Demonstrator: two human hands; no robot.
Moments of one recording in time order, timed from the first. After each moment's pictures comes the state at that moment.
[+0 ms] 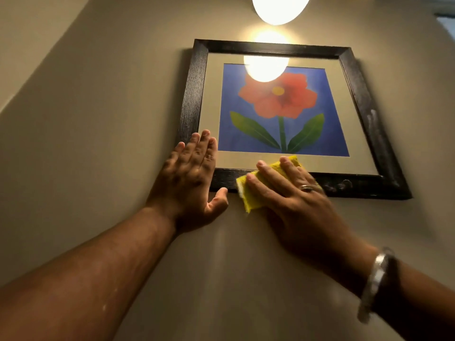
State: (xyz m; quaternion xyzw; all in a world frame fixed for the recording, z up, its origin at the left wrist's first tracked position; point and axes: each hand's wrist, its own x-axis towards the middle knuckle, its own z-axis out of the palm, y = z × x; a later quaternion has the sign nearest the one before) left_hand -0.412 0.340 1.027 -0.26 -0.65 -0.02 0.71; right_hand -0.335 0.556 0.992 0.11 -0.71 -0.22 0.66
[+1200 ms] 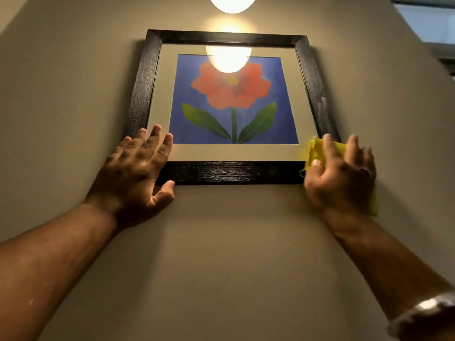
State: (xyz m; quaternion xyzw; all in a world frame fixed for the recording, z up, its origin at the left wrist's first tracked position) left_hand -0.405 0.341 1.026 -0.23 -0.67 0.01 0.70; right_hand -0.311 0.658 1.009 -0.14 -0.63 0.13 0.76
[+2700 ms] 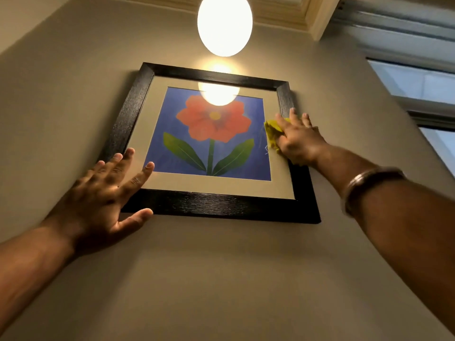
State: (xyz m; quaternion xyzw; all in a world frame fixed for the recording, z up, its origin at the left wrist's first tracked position) left_hand -0.408 0.341 1.027 -0.22 -0.68 0.00 0.70; right_hand -0.278 0.696 1.175 0.00 -0.78 -0.01 0.62
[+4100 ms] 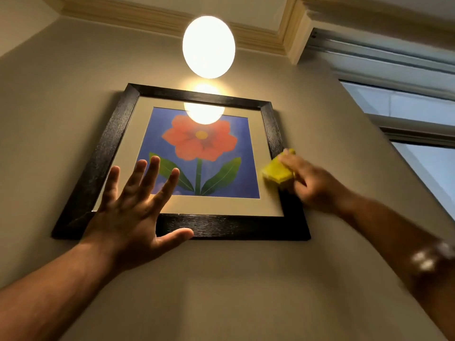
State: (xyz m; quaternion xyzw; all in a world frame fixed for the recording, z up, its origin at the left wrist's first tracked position) left_hand -0.397 0.409 1.050 -0.21 -0.63 0.00 0.75; right_hand -0.268 0.750 1.117 0.16 -0.74 -0.02 0.66
